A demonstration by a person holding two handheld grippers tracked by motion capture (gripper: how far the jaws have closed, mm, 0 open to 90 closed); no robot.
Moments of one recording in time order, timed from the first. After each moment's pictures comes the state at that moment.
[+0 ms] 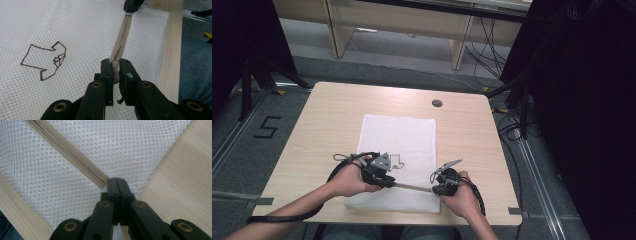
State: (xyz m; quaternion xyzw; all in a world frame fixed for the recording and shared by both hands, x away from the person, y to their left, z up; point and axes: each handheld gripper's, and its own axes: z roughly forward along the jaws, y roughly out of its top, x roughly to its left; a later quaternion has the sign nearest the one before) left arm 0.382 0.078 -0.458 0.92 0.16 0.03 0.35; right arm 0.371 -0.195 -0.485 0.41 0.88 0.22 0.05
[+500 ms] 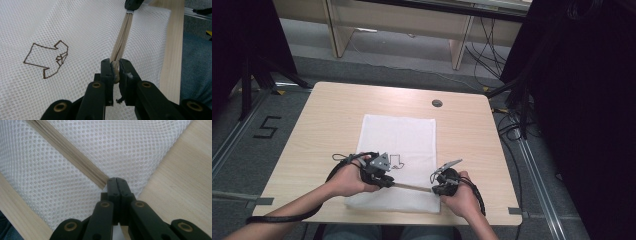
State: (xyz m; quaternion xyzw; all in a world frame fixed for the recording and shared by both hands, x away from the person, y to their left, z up) left arm 0.382 0.080 -0.457 0.92 0.16 0.03 0.35; right arm 0.371 -0.196 -0.485 0.41 0.88 0.22 0.05
